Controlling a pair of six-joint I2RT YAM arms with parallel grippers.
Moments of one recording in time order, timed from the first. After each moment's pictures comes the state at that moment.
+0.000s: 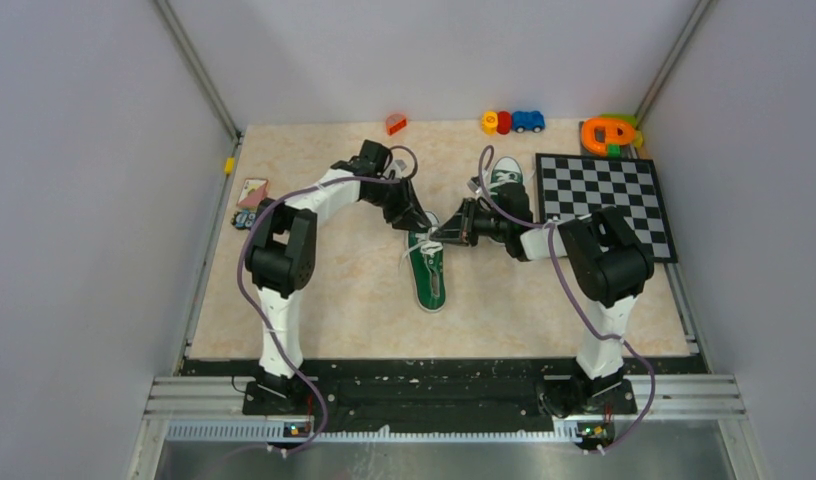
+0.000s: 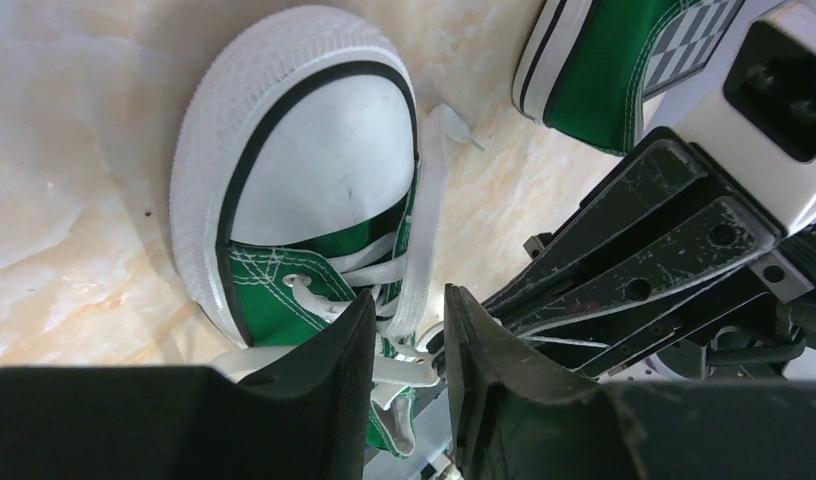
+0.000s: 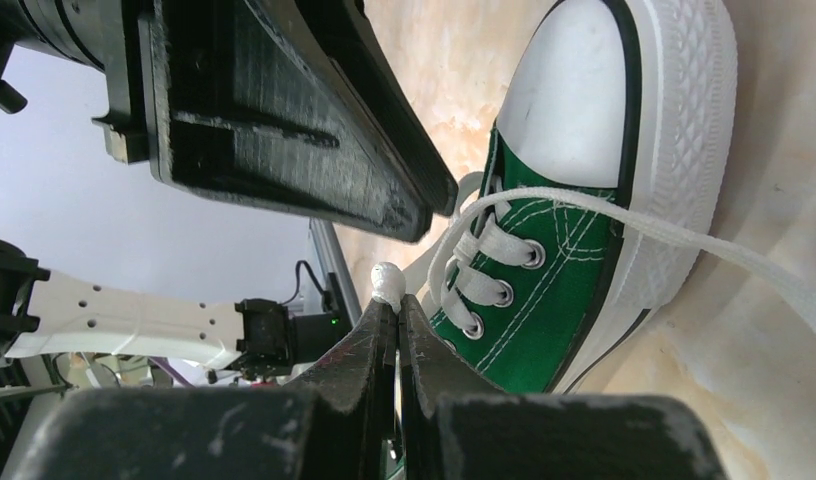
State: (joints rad) left arm -0.37 2.09 1.59 -0.56 0.68 -0.72; right arm 0.39 1.94 0.90 0.66 -0.87 0.97
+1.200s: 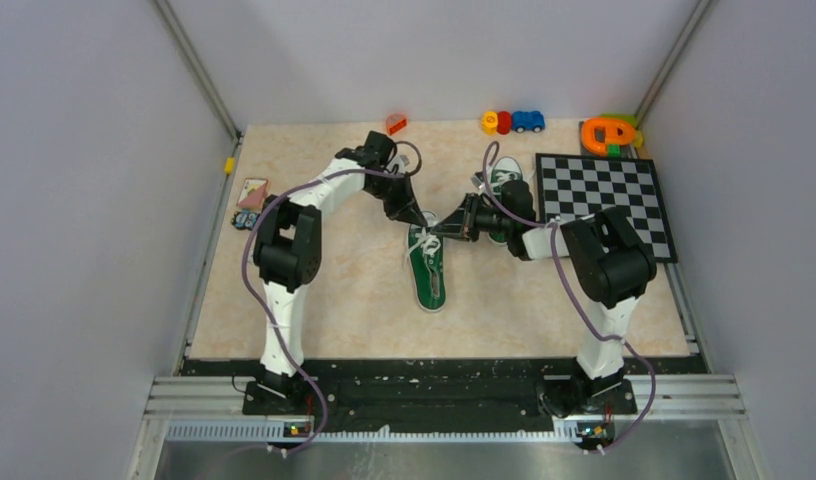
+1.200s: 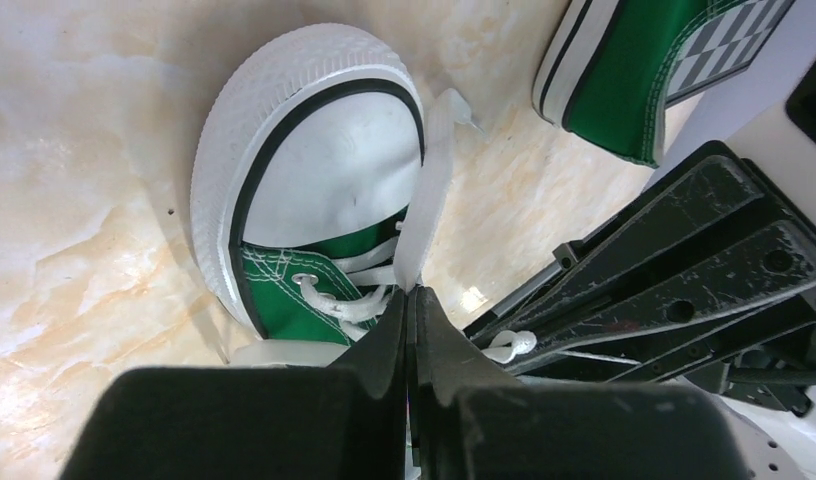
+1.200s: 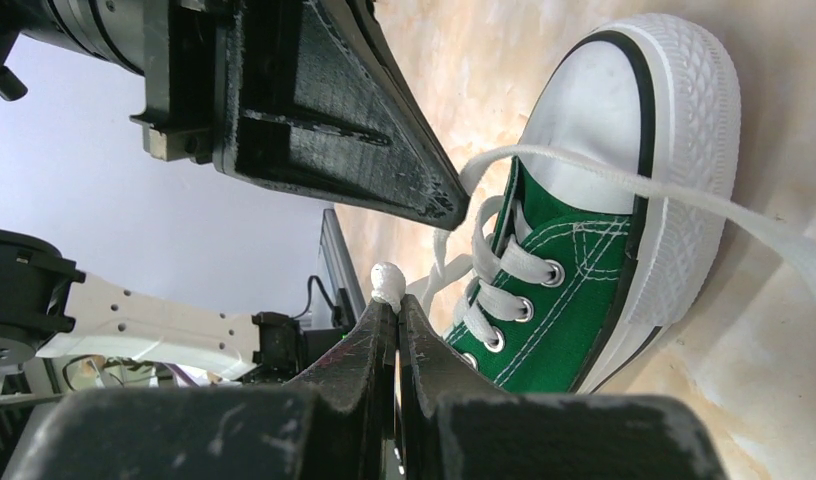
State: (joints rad) left arm -0.38 2.17 1.78 -0.77 0.64 -0.63; right arm 0.38 1.93 0.90 0.72 -0.86 1.02
